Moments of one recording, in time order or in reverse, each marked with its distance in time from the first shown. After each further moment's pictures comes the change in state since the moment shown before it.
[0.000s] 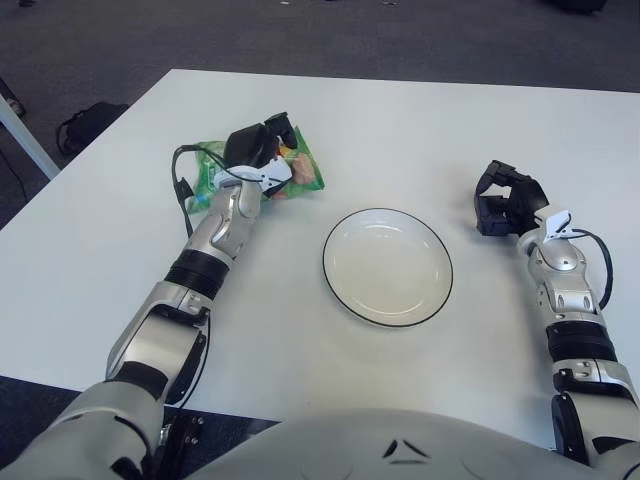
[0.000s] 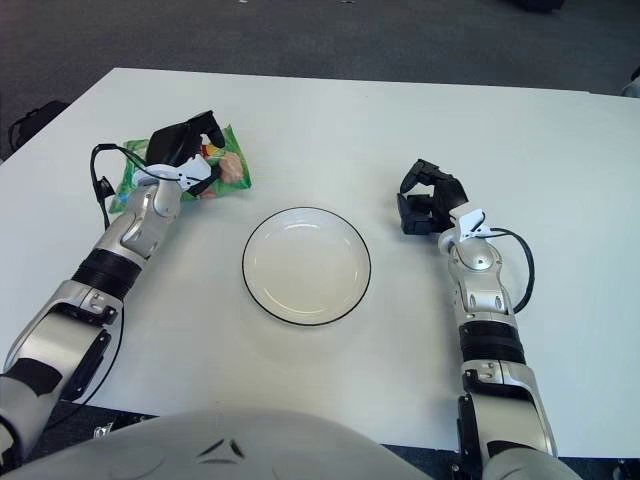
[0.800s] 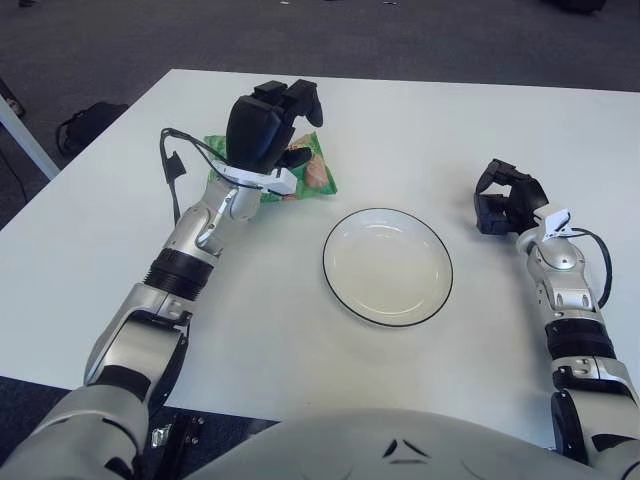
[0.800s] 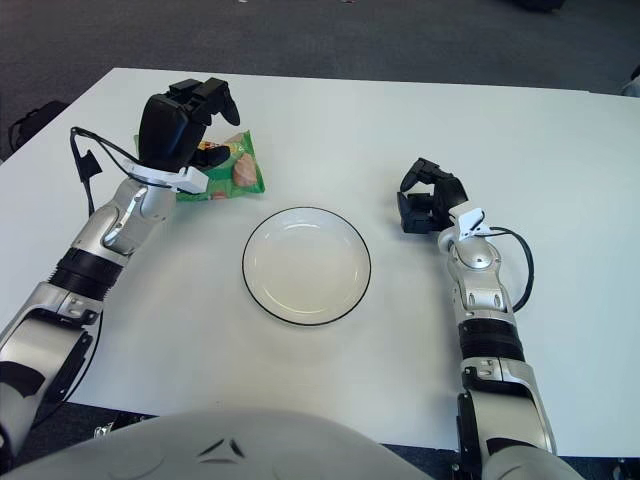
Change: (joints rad) left arm 0.034 0.066 0.028 -0.202 0.083 -0.385 0.223; right arm -0.006 -0.003 0.004 0.014 -0.008 -0.010 -0.018
